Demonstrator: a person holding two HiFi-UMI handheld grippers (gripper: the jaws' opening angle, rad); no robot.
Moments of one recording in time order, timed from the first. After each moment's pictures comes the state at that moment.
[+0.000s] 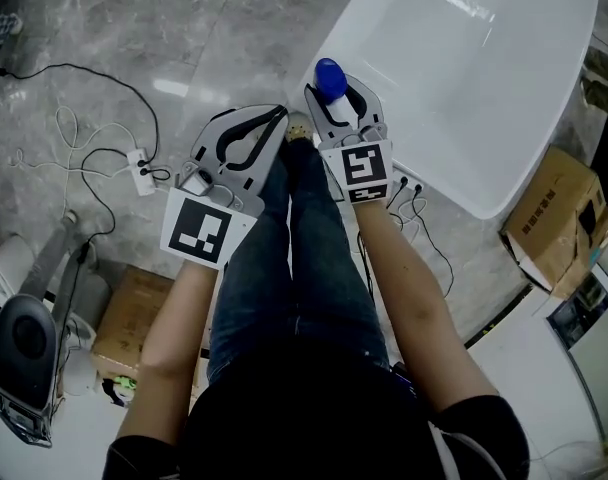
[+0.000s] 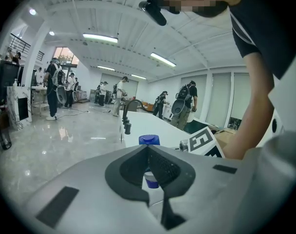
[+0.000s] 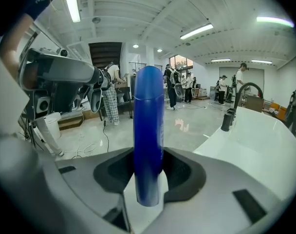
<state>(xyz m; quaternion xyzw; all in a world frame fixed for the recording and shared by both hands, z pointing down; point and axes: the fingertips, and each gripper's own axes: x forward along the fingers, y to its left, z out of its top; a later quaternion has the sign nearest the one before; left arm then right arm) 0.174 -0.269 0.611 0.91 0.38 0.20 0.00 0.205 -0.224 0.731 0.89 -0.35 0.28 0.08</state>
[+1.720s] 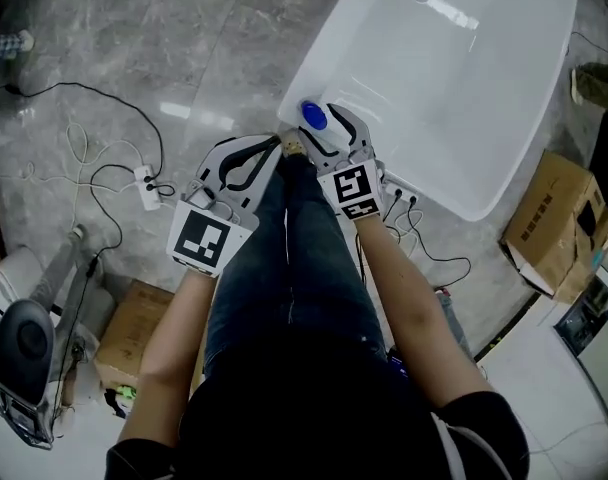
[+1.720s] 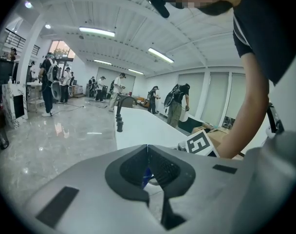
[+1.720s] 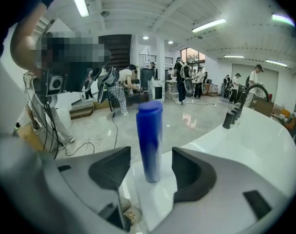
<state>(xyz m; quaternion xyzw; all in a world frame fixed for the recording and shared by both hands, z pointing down) 0.147 -0.242 0.582 0.89 0.40 0.22 0.01 0.160 -0.192 0.724 0.86 -0.39 0.31 0.12</state>
